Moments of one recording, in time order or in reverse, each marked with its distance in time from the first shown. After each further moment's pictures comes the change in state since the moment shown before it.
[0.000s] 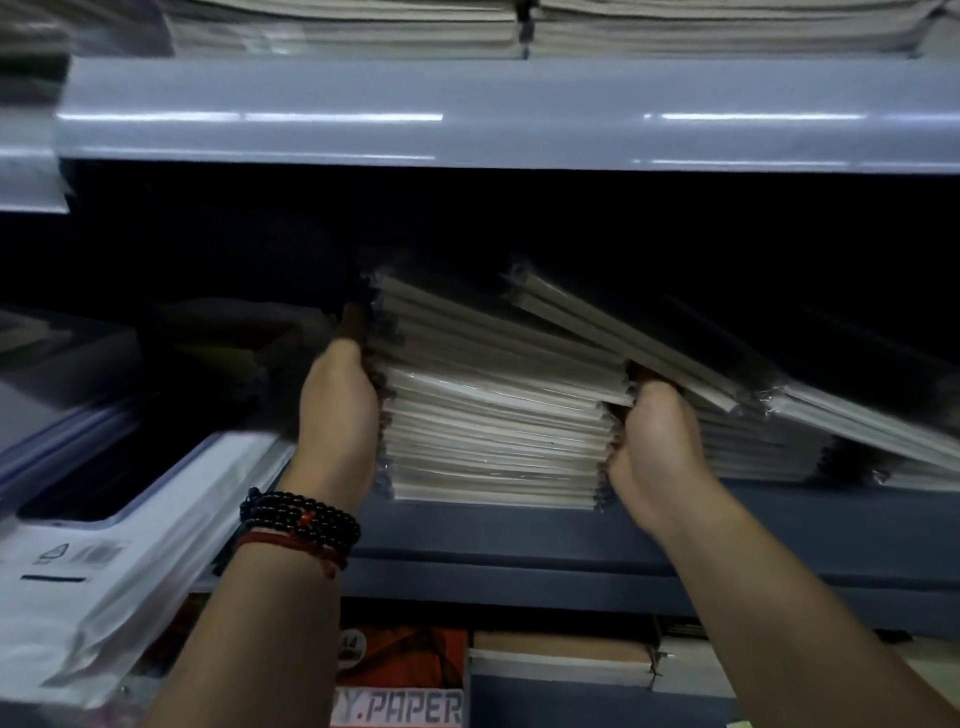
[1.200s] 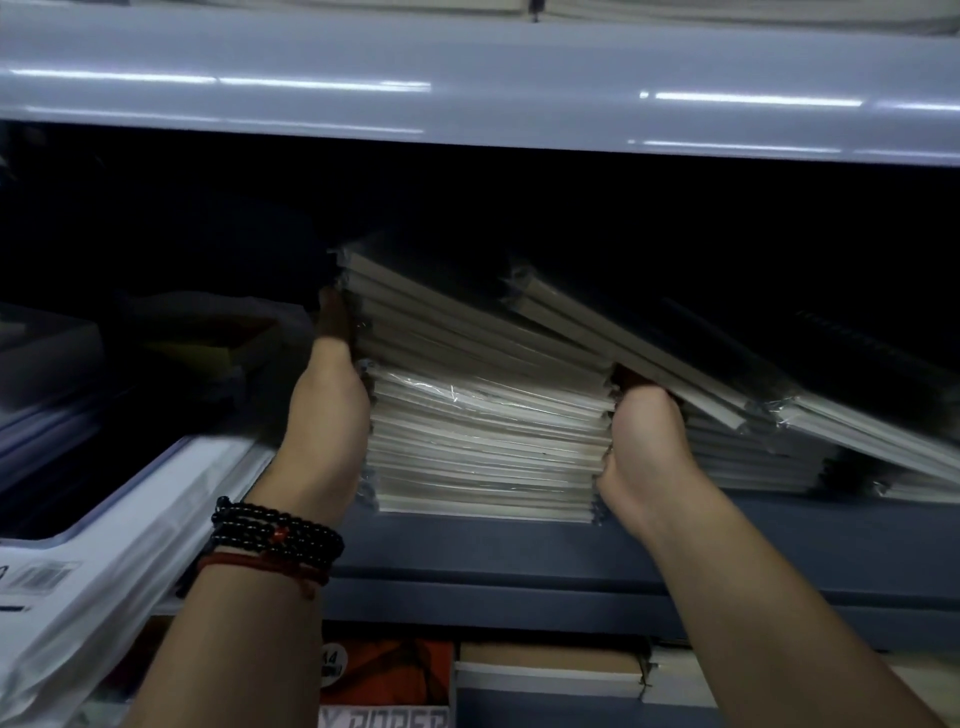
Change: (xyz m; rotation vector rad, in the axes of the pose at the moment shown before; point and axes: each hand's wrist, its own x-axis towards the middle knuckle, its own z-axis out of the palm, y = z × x) left_hand -0.002 0.003 -0.002 0.071 -0.101 -0.053; right_hand 0.004 0.003 0.013 -0.049 0.039 0.065
